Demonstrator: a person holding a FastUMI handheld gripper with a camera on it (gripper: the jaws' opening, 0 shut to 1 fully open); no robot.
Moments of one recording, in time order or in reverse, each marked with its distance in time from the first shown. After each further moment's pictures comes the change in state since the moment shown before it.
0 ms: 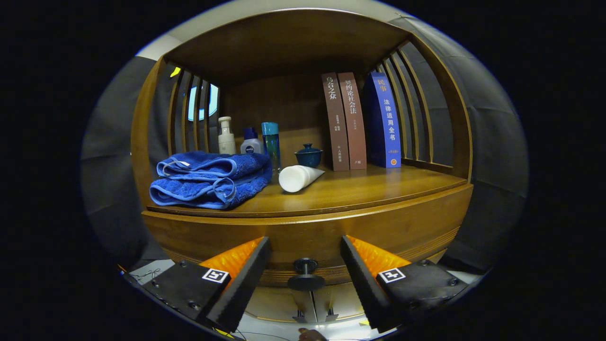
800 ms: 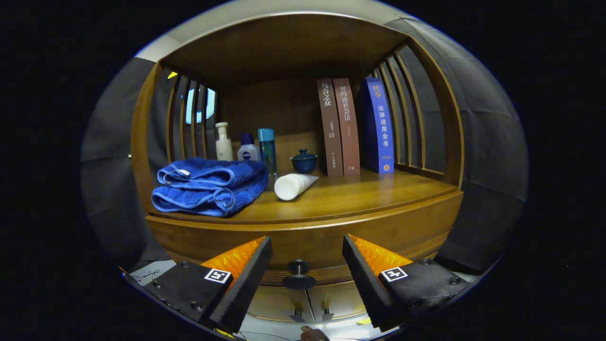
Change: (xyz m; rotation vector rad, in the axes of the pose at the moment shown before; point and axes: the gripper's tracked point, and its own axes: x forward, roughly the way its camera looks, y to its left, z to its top) arm -0.022 -0.009 0.027 0.007 -0.027 -0.014
